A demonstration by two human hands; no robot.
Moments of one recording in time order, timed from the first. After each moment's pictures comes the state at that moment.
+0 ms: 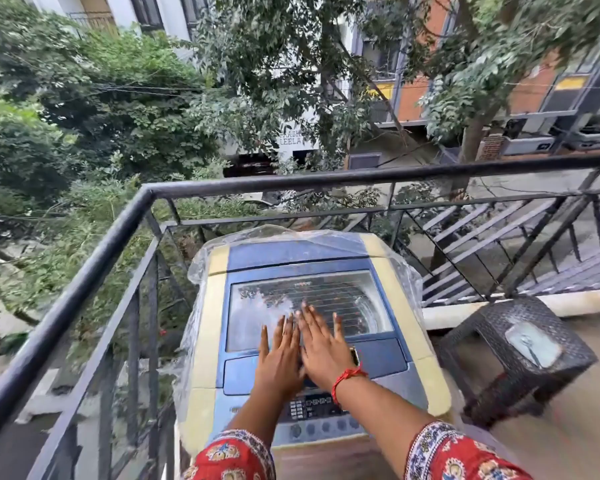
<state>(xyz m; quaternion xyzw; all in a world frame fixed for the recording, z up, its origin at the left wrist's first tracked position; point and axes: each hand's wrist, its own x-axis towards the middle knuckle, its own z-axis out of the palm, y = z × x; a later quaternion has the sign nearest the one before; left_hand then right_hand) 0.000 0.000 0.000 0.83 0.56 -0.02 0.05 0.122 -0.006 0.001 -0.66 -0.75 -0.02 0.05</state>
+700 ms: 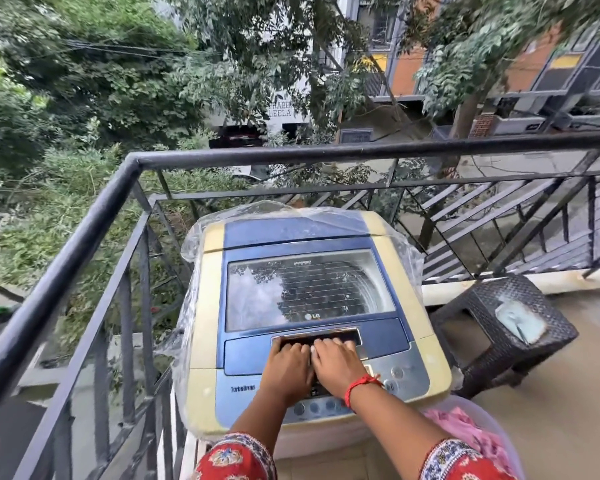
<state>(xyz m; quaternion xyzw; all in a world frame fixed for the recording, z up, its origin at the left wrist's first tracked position) -0.007 -0.022 -0.033 0.88 0.47 -0.04 0.07 0.124 -0.042 -0.029 -0.68 -0.73 0.11 0.04</state>
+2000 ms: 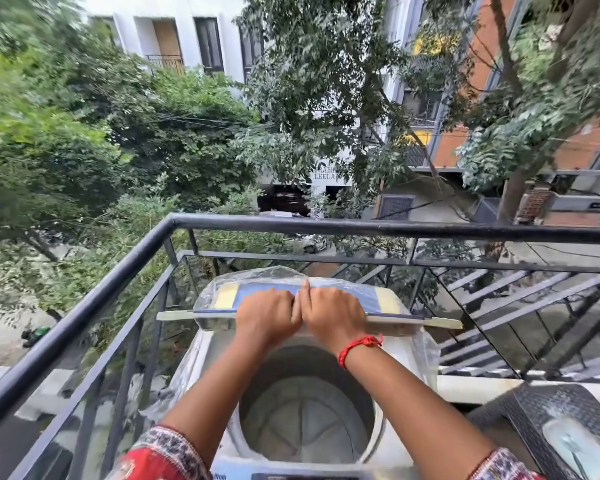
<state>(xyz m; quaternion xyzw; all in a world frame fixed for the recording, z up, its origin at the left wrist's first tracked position) 0.030 0.100 0.174 0.76 0.62 0.16 -0.11 0.153 0.093 0.174 -0.65 -0.72 -0.05 0.25</state>
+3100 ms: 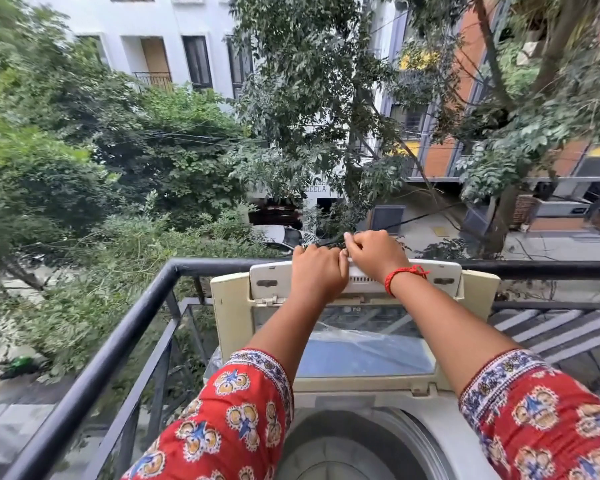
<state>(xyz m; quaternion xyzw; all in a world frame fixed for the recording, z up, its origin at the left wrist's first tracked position) 0.031 0.331 0.211 0.80 0.55 0.23 -0.10 0.165 0.337 0.240 -0.66 -0.70 0.01 0.25</state>
